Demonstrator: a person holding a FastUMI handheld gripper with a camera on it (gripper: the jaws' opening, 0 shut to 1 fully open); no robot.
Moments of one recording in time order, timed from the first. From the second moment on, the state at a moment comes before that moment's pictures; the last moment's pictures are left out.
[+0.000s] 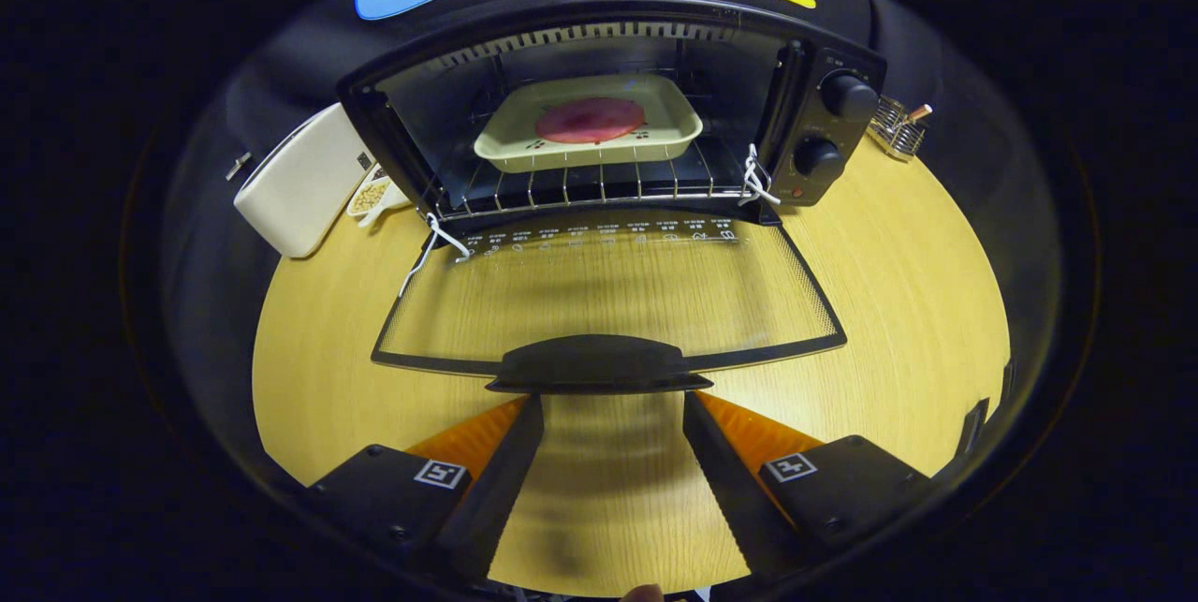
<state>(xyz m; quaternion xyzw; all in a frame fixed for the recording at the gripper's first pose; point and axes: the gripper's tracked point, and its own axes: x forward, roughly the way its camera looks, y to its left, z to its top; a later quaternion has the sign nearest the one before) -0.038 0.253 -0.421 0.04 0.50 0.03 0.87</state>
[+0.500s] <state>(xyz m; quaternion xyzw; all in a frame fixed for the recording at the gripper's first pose) -0.035 0.254 -0.370 0.09 0.44 0.03 0.89</state>
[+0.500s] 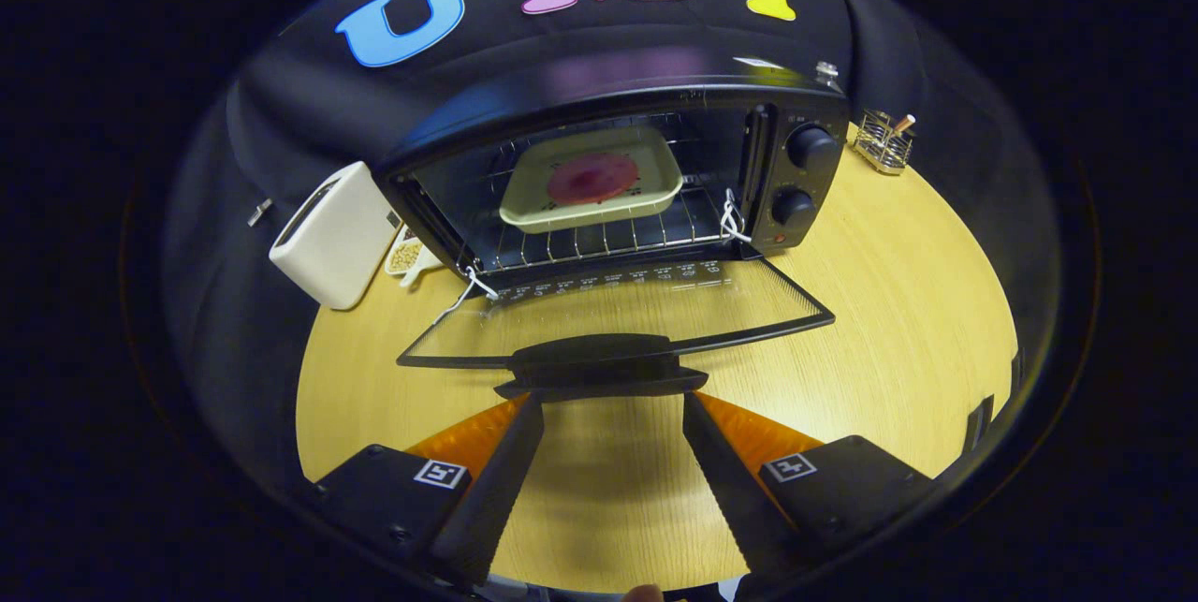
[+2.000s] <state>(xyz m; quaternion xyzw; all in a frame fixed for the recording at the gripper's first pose) 0.001 0.205 -0.120 0.01 0.14 0.07 0.99</state>
